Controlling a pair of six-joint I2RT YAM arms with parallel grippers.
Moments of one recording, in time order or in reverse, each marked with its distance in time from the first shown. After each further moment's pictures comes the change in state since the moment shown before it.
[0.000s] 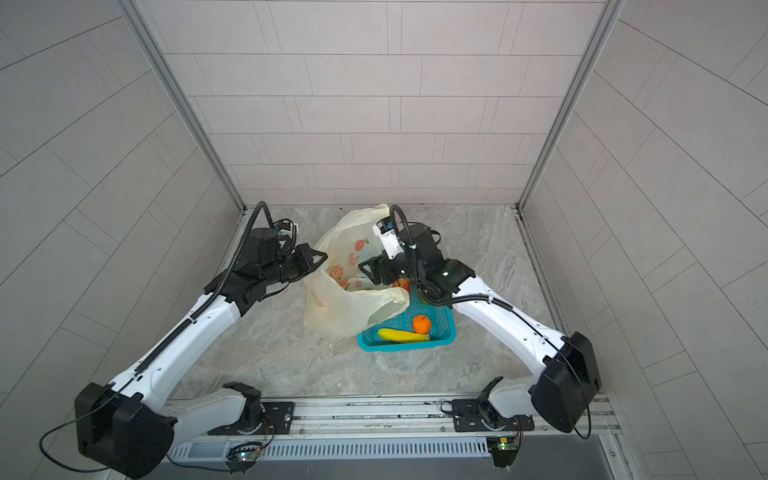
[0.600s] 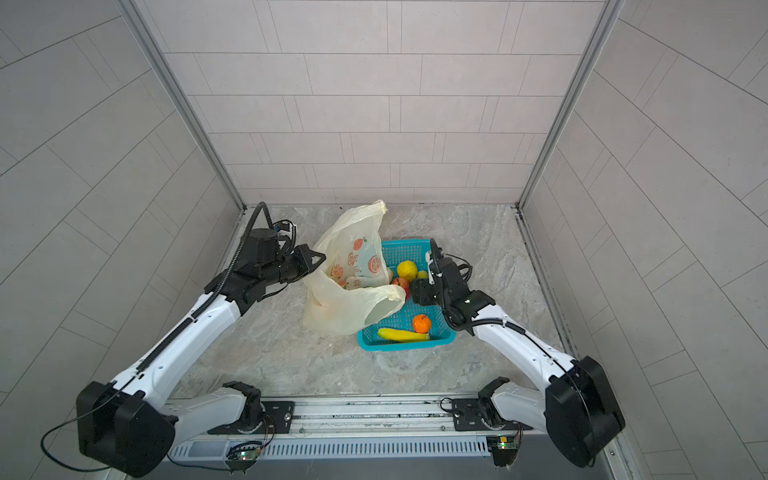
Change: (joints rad) left arm 0.006 0.002 -0.009 -0.006 0.000 0.018; right arm -0.090 -0.047 -0.406 0.056 0.164 0.160
